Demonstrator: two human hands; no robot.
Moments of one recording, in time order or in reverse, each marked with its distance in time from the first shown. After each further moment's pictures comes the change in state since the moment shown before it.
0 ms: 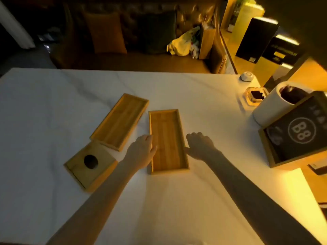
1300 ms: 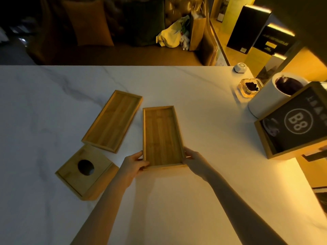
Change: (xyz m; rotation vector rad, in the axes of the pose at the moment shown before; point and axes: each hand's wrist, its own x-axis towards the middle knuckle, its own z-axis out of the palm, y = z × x) left_hand -0.025 -0.023 0.015 -1.231 -0.250 -0.635; right_hand -0.033 -0.008 0.043 0.964 -0.181 0.155
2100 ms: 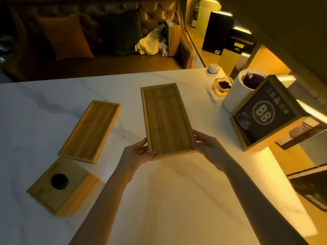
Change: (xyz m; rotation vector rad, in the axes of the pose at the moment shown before) left_hand -0.020 0.049 0.073 0.036 -0.167 0.284; right_hand -0.053 0.008 -0.097 0.201 0.198 -0.194
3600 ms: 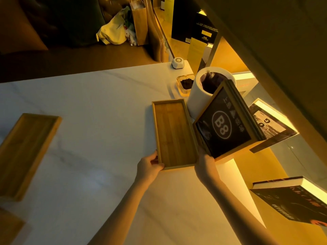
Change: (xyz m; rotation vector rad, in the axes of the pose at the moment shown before) left_hand 0.118 -0.039 0.194 0.459 -0.008 -0.067; right_hand 0.048 0.129 -0.123 -0.617 0.385 0.213
